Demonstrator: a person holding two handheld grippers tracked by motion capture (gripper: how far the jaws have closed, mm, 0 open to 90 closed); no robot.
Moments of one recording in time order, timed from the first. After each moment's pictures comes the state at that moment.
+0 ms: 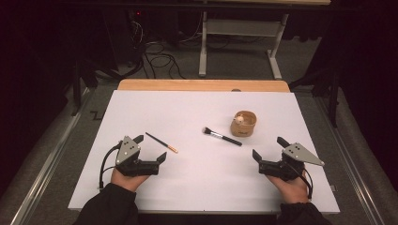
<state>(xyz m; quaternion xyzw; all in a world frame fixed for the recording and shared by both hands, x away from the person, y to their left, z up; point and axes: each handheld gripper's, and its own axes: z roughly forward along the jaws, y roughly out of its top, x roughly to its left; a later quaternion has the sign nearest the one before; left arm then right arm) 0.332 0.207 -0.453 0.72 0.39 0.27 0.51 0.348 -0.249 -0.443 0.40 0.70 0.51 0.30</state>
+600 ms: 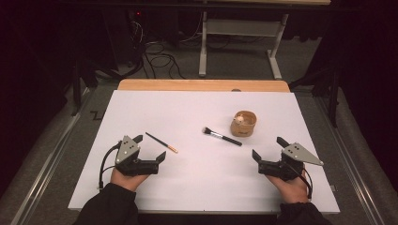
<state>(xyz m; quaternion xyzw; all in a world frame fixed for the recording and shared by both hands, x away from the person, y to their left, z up) 0.333 0.208 -0.453 0.72 0.40 0.27 0.51 0.349 -0.249 -0.445 0.40 0.70 0.50 0.30</state>
